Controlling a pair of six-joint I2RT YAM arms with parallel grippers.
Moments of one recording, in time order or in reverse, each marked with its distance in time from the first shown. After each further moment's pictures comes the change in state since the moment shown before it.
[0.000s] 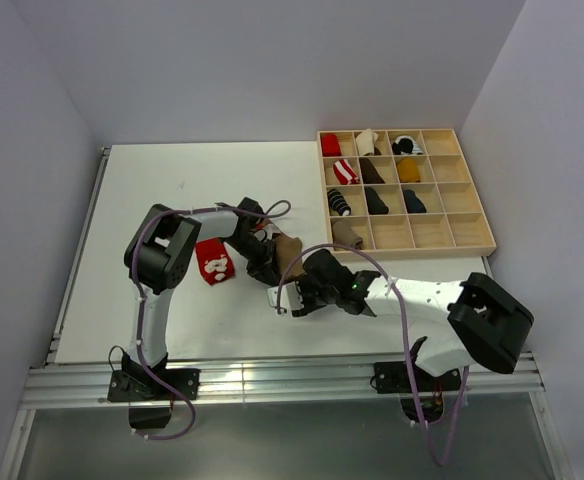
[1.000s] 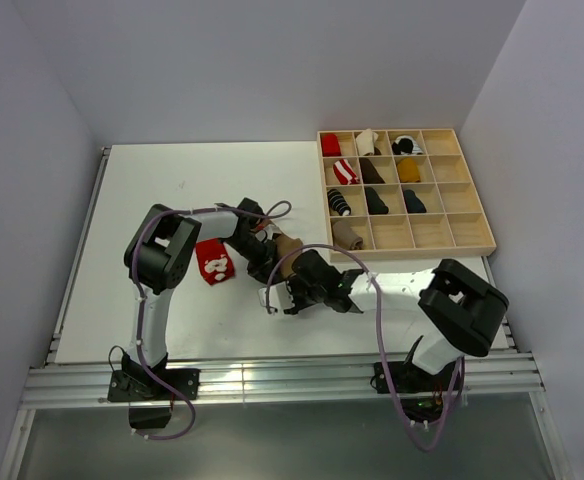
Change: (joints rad) left arm 0.000 -0.001 -0.006 0.007 0.035 -0.001; right arm 0.021 0.159 0.037 0.108 0.039 -0.024
